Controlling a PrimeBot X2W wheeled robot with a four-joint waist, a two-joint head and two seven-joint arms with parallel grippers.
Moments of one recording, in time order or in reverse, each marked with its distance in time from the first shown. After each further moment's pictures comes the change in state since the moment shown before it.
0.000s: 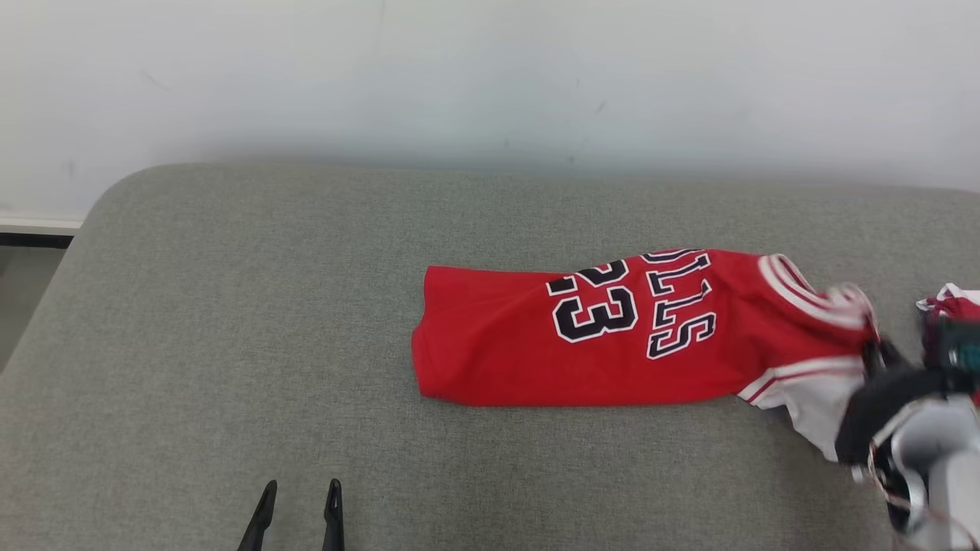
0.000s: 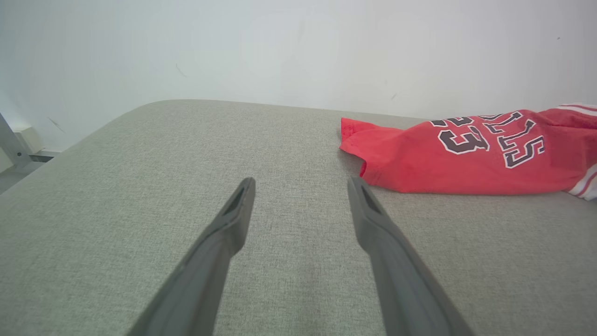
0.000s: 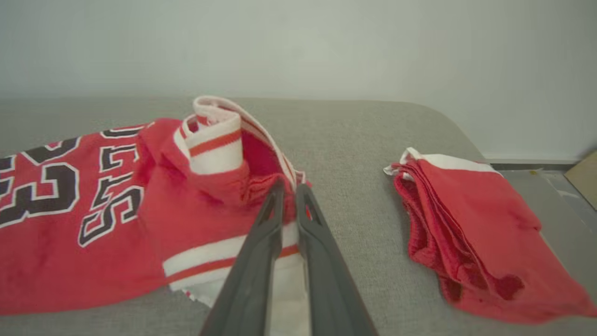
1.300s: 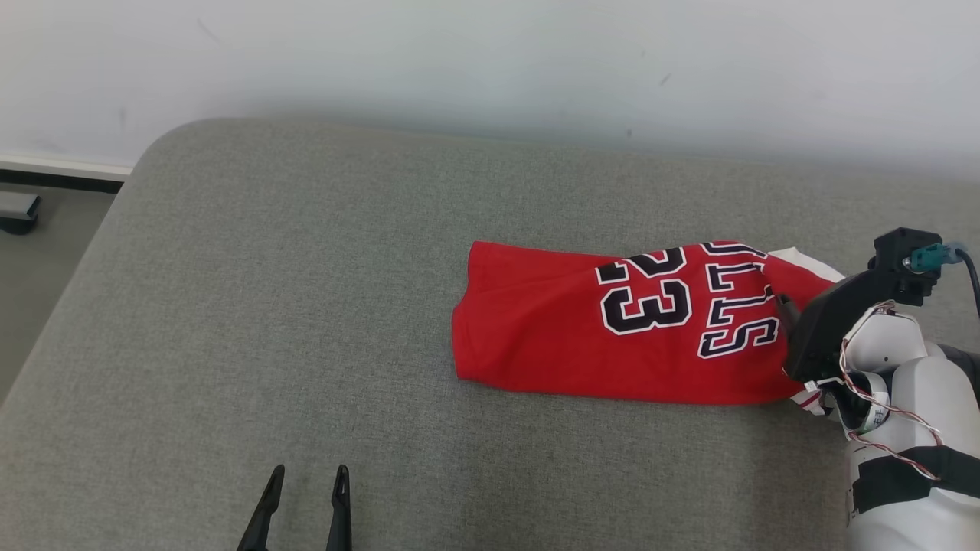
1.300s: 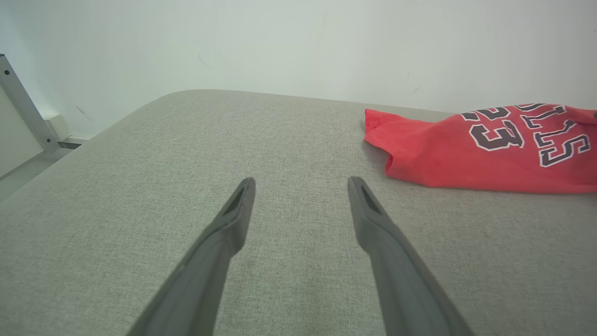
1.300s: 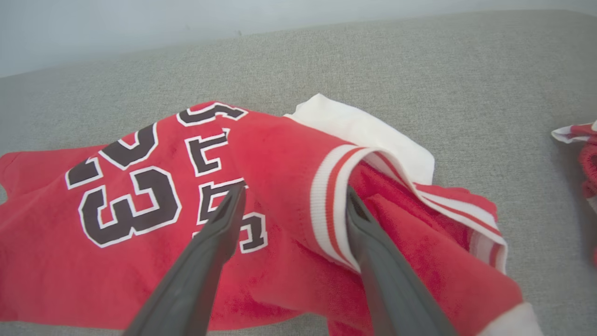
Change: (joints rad) left arm -0.030 0.000 -0.015 0.004 0.006 -0.008 0.000; right arm -0.209 0.104 -0.074 0.074 0.012 0.000 0.372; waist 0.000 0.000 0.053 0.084
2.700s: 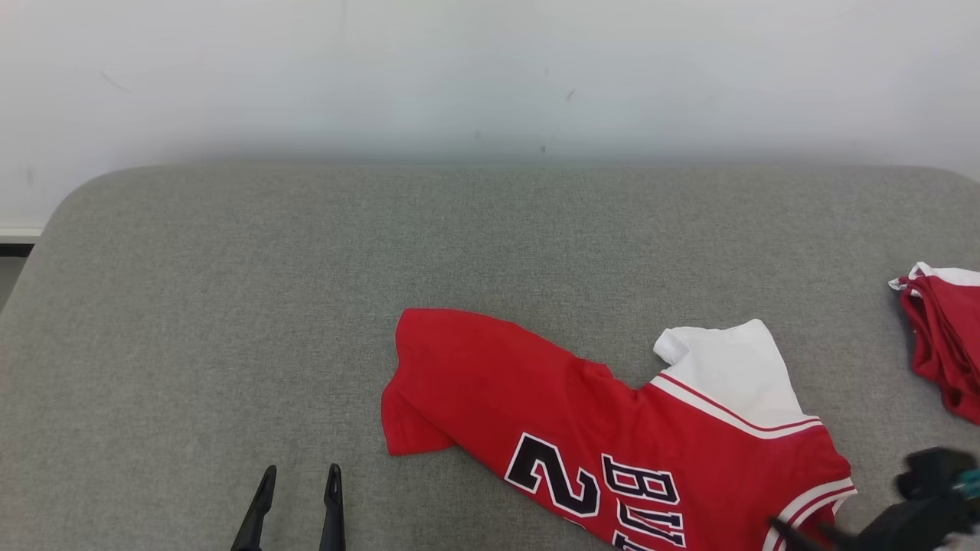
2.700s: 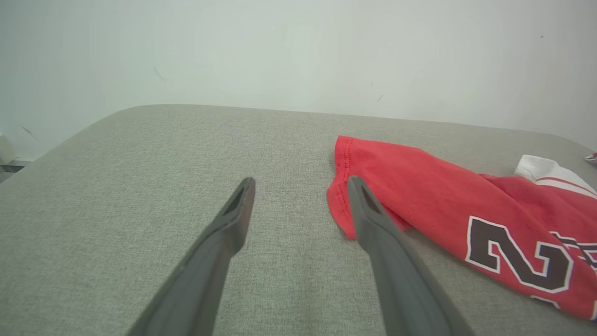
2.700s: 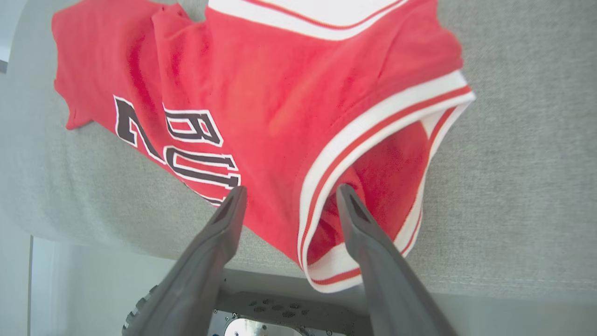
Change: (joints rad) left arm -0.004 0.000 0.012 0.006 -0.010 0.013 0.000; right arm 0.762 0.029 0.103 -0.747 0.489 0.000 0.378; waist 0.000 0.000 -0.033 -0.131
